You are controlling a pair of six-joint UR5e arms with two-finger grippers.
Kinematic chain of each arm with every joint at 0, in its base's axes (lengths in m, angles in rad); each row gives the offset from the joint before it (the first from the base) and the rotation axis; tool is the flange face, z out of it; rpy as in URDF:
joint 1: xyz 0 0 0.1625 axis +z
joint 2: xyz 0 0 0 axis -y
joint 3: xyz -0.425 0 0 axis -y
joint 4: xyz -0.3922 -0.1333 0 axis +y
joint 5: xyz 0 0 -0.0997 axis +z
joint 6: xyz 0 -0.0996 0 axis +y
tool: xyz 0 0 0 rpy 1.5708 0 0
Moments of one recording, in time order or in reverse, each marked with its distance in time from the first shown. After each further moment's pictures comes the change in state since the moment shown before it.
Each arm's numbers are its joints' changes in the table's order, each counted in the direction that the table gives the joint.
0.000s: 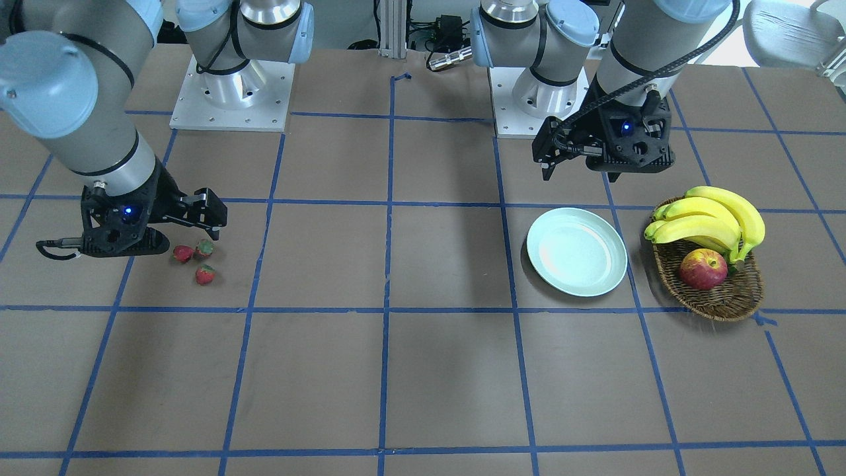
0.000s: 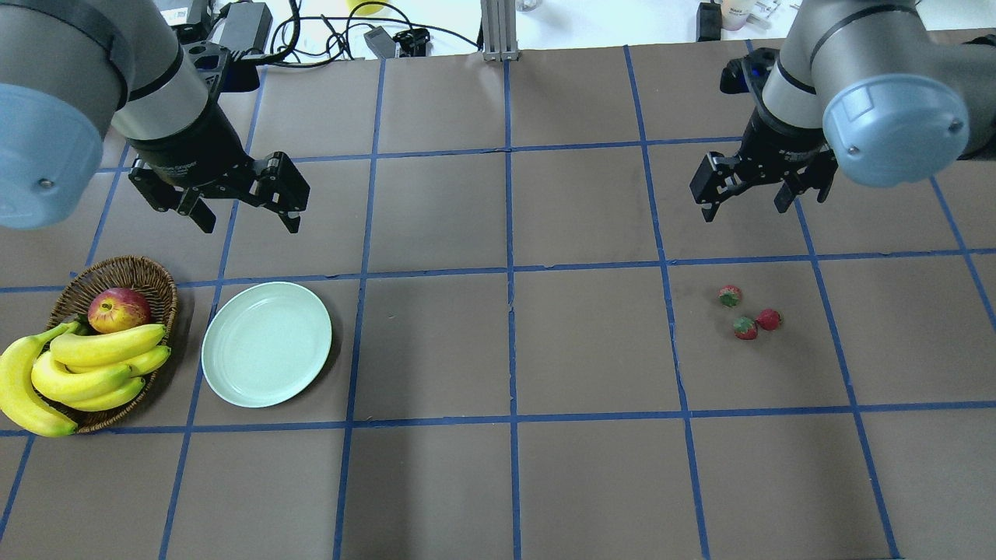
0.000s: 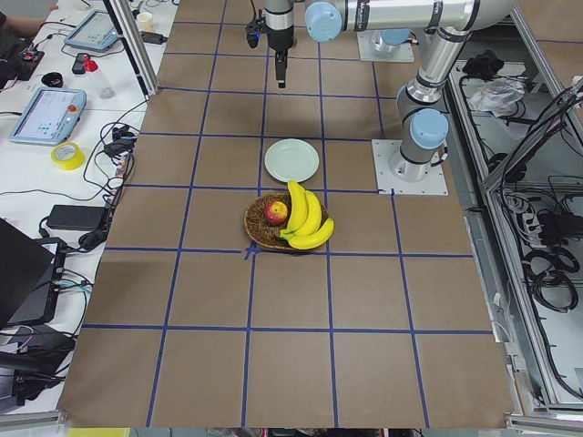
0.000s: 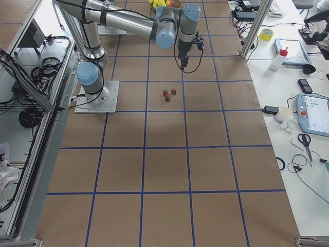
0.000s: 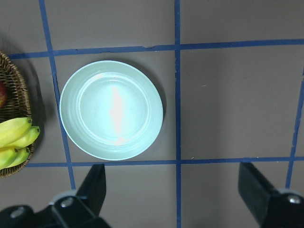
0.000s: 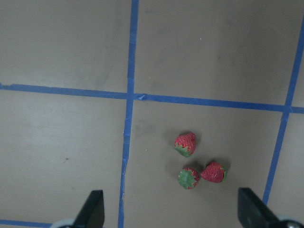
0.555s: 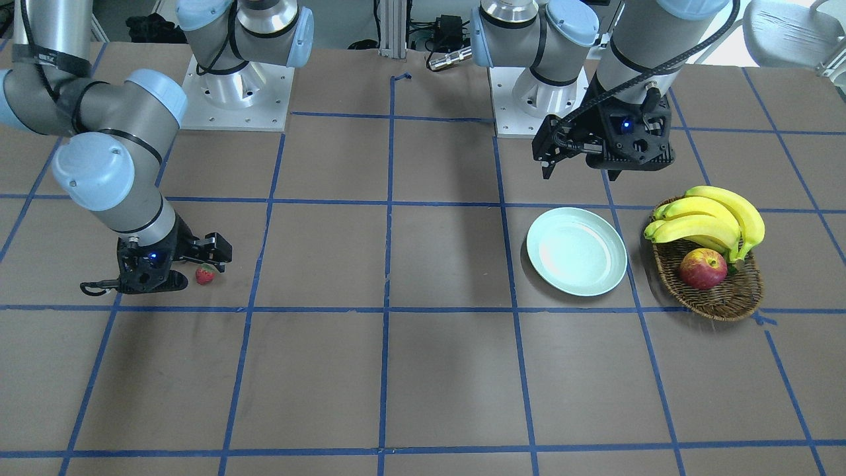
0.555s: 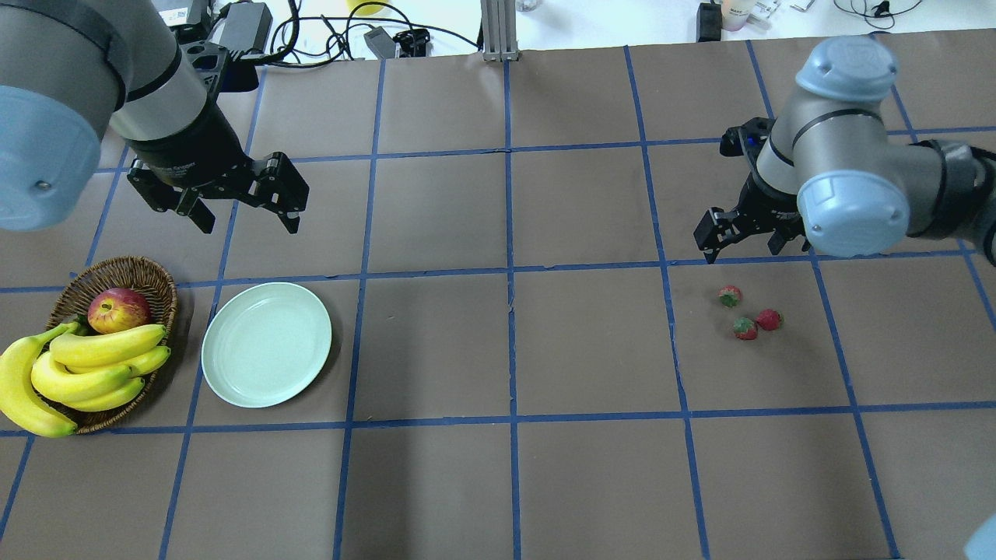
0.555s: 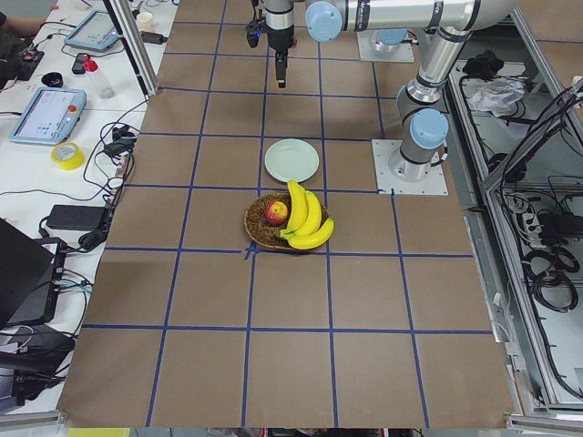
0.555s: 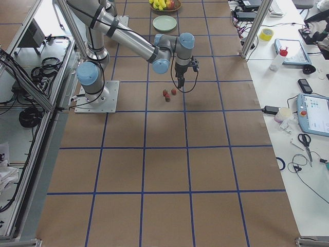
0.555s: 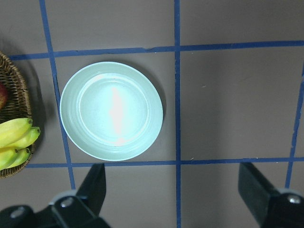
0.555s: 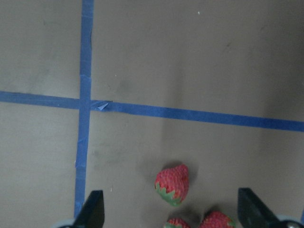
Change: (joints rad) left arm 0.000 0.002 -0.001 0.001 -0.001 0.000; right arm -0.037 0.103 0.236 0.399 0.009 0.074
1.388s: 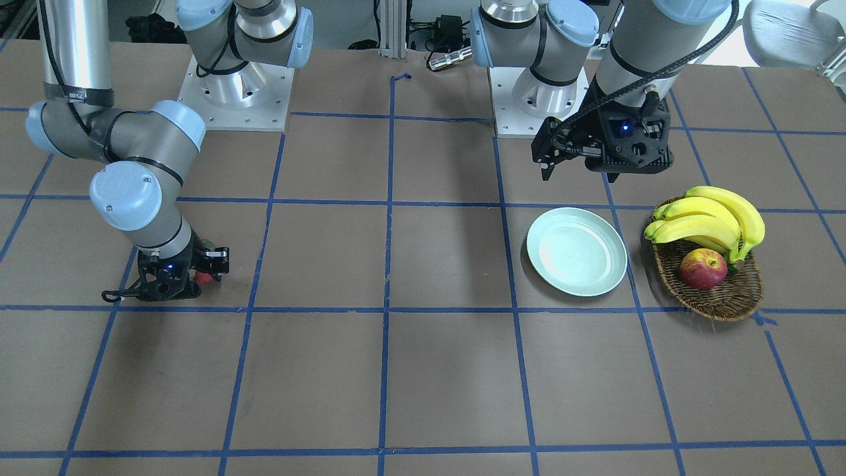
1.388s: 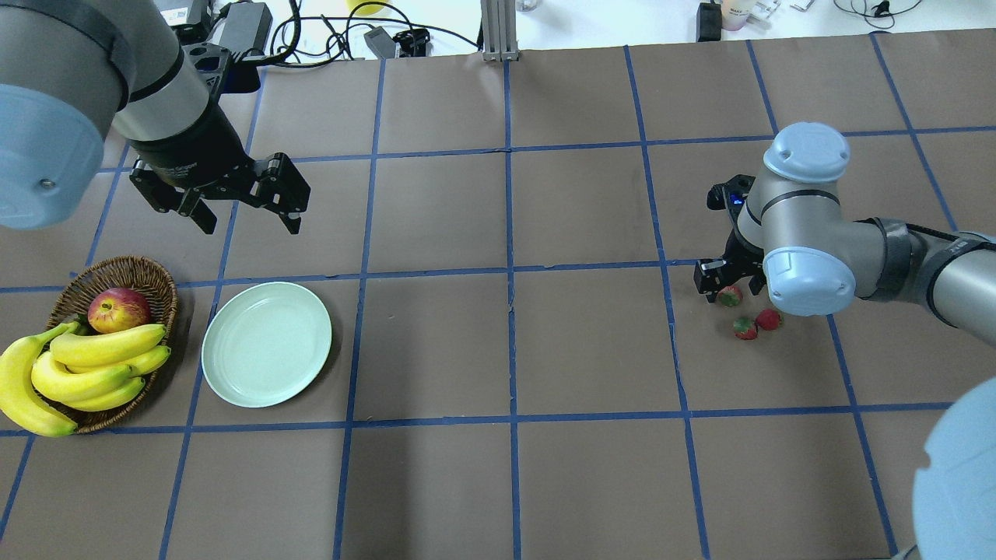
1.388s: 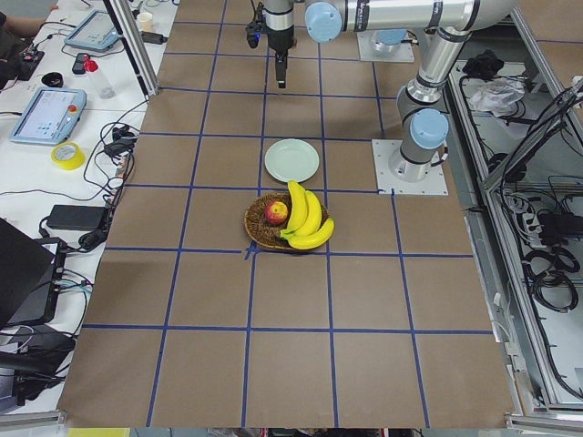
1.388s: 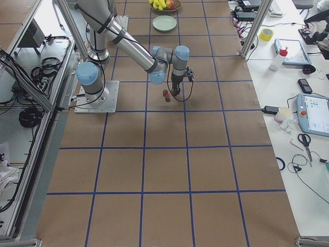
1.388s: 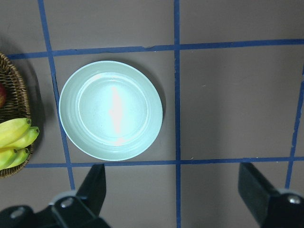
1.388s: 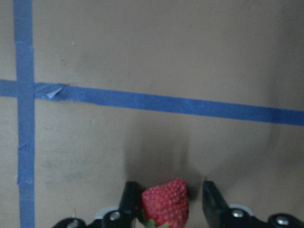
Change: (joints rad) left arm 0.000 -0.005 0.000 0.000 0.002 -0.002; right arm -0.008 0.073 0.071 0.121 0.049 0.011
